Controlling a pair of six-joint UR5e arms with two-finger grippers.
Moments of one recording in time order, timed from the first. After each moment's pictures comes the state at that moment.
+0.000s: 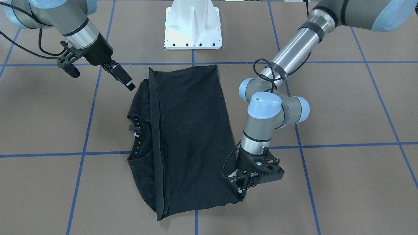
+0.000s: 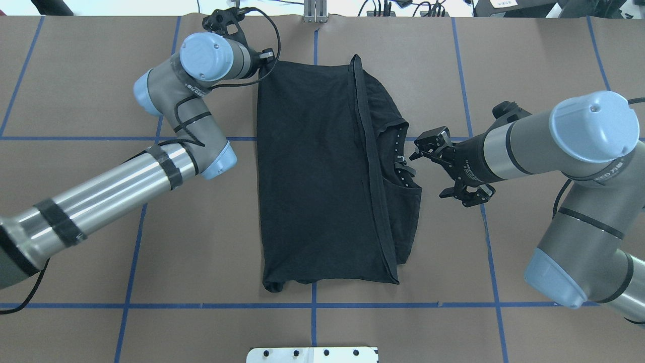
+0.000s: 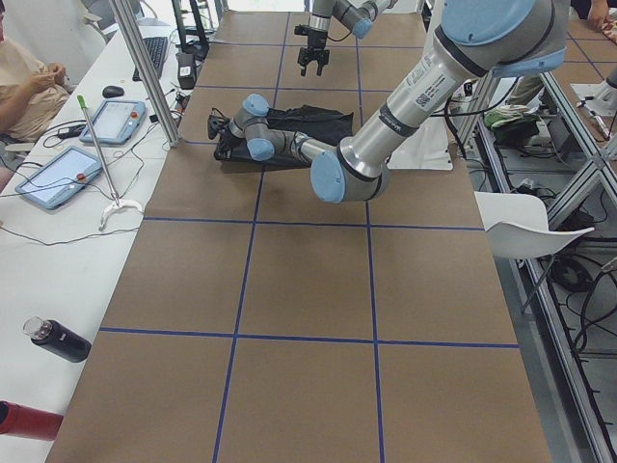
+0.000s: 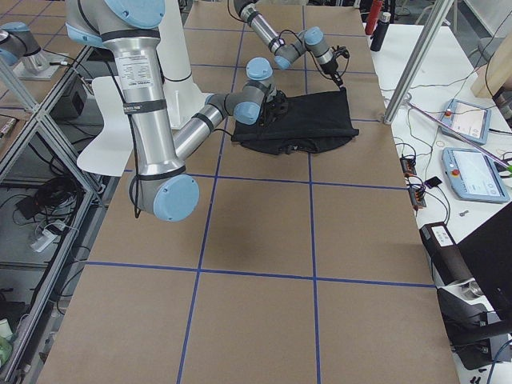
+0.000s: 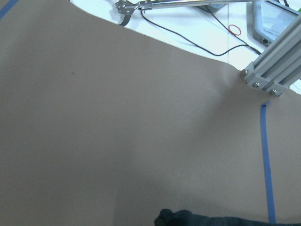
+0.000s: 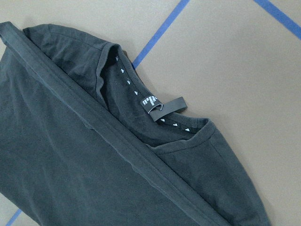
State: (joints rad) left arm -0.77 -2.52 -0.85 -2.45 -1.56 -1.34; right arm 0.68 -1.34 2.03 -1.18 1.98 2.03
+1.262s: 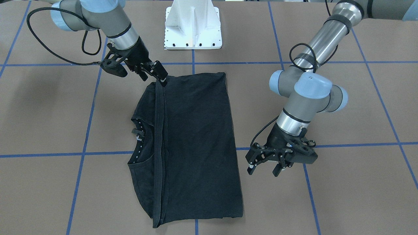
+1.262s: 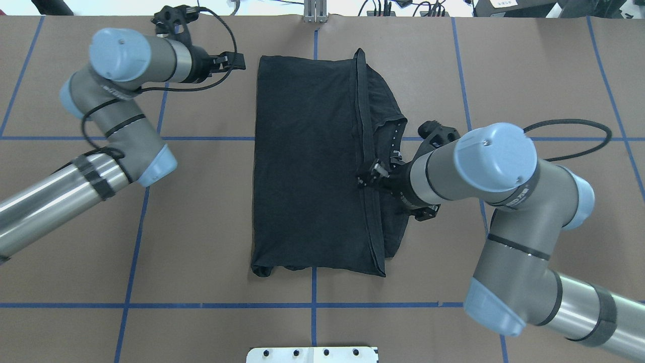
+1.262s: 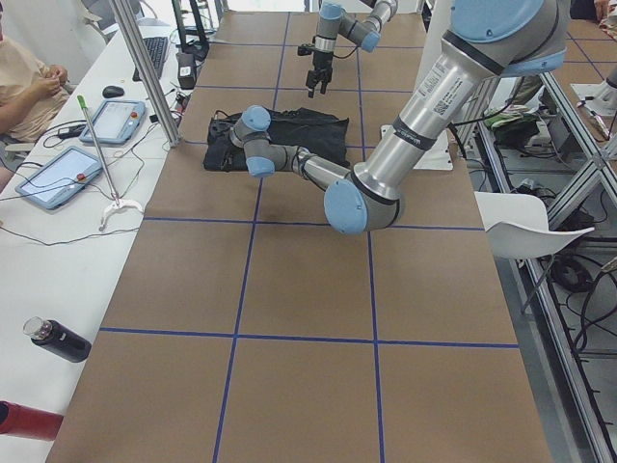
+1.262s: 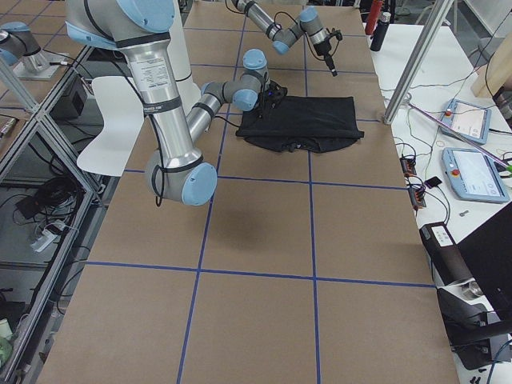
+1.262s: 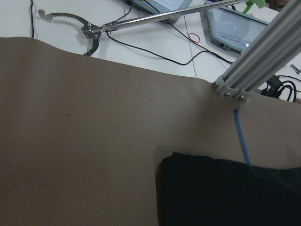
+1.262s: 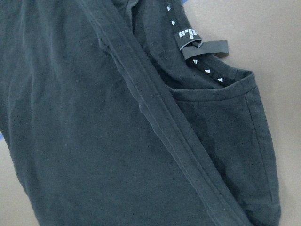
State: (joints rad) left arm -0.83 -2.18 -1.31 -2.46 -1.80 -1.22; right arm 0.50 -1.17 1.97 -1.35 1.86 1.72
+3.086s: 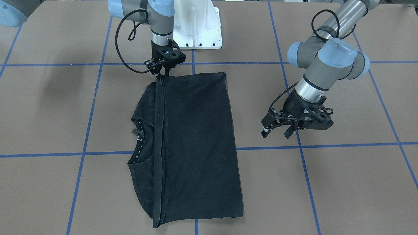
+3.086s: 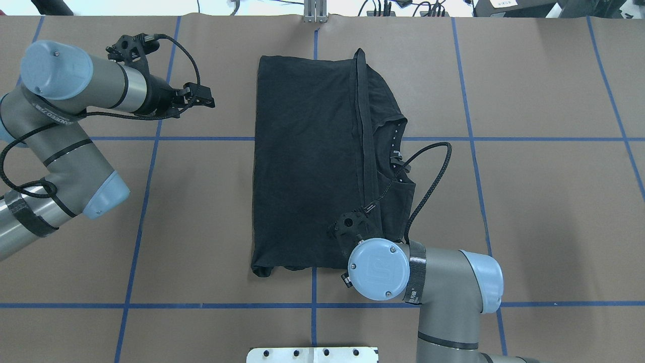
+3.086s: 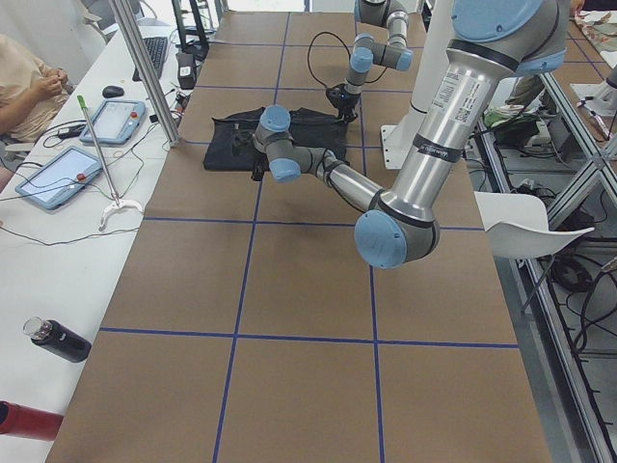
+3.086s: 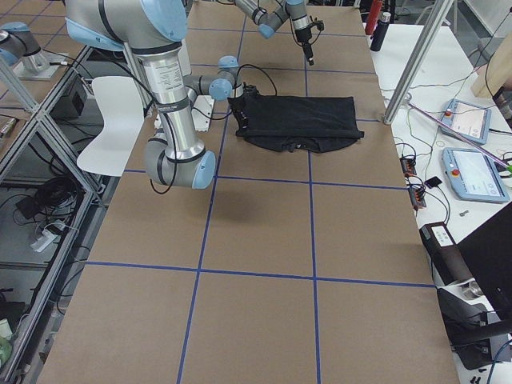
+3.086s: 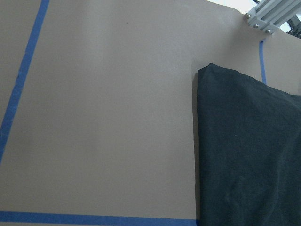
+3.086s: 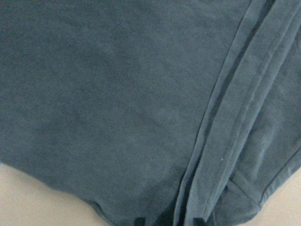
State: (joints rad) left arm -0.83 -2.01 -1.56 -2.27 -1.95 -1.29; right arm 0.22 -1.07 1.88 -1.73 1.53 0.86
